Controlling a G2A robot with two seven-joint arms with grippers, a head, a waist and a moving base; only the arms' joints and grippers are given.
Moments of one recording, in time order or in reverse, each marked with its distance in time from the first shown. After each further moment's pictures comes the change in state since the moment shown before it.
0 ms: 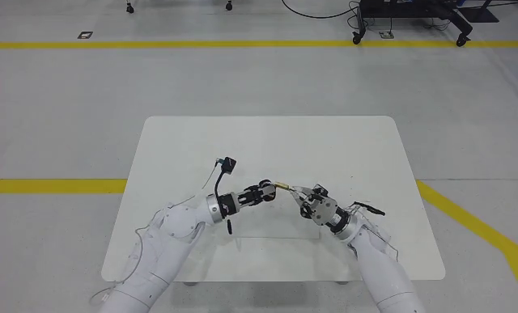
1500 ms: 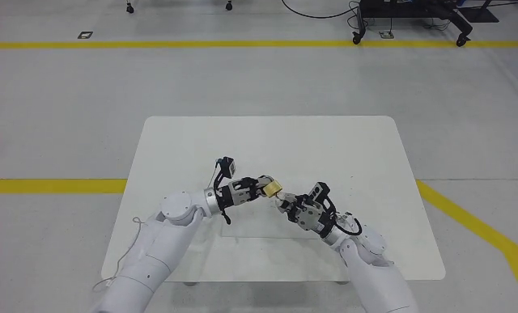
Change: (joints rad) left arm -0.099 -0.035 0.000 0.177 -0.387 0.300 -0.190; right arm -0.090 -0.016 -0.019 -0.188 -0.354 -0.262 -0.200
